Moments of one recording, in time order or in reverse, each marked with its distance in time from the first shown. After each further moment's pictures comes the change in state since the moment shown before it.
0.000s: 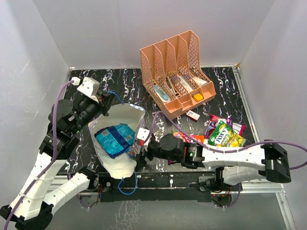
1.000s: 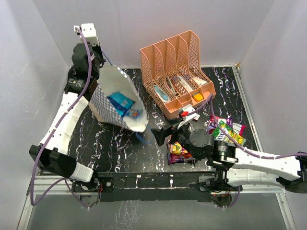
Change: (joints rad) left arm 0.216 0.682 0.501 0.138 -0.566 0.061; right arm -0.031 -0.346 0.052 -0.277 0.581 0.423
